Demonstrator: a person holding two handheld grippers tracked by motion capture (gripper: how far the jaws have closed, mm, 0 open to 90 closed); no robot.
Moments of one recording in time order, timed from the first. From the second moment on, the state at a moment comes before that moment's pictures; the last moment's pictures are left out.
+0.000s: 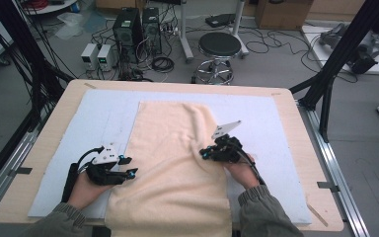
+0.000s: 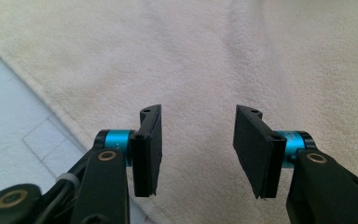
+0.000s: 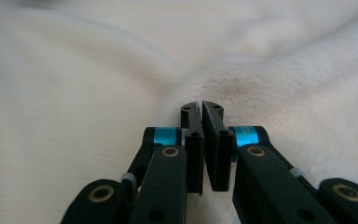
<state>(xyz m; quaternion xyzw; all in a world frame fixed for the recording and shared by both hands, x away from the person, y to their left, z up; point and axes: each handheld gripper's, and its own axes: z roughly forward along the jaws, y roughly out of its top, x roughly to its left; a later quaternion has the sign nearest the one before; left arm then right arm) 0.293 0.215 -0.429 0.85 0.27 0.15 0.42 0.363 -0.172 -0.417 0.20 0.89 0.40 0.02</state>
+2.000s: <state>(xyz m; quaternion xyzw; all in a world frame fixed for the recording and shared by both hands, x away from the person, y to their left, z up) 0.302 0.211 -0.435 0.85 0.28 0.17 0.41 0.436 -0.194 -0.407 0.36 0.85 0.35 0.16</state>
